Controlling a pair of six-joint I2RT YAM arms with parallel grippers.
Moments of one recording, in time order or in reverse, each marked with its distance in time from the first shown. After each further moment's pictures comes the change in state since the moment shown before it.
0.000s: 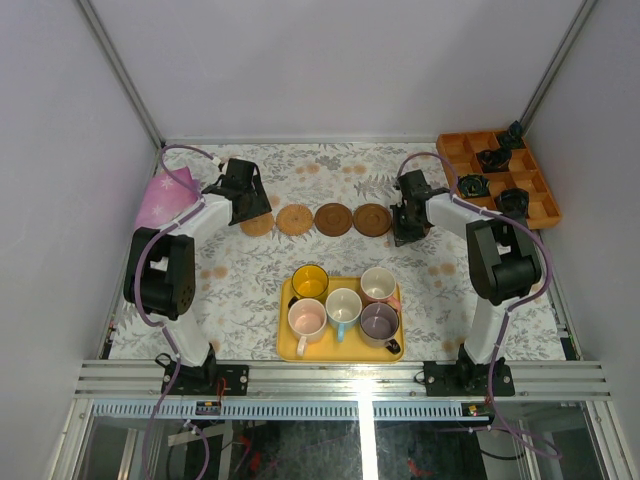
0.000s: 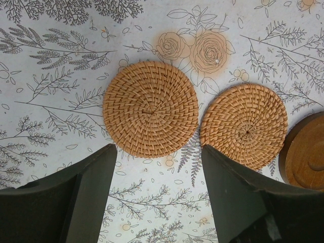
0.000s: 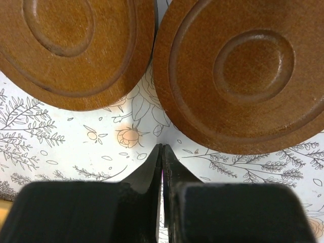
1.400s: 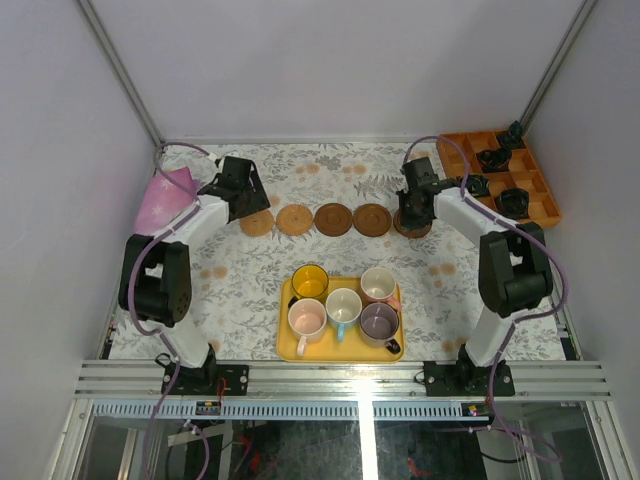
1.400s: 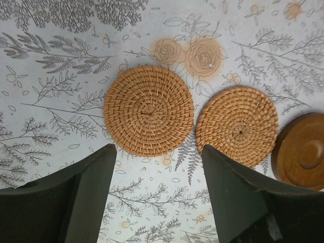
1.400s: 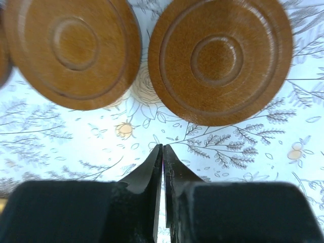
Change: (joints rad) left arm 0.000 -0.033 -0.001 0.002 -0.005 0.002; right arm 0.000 -0.068 0.058 -0.068 0.101 0.002
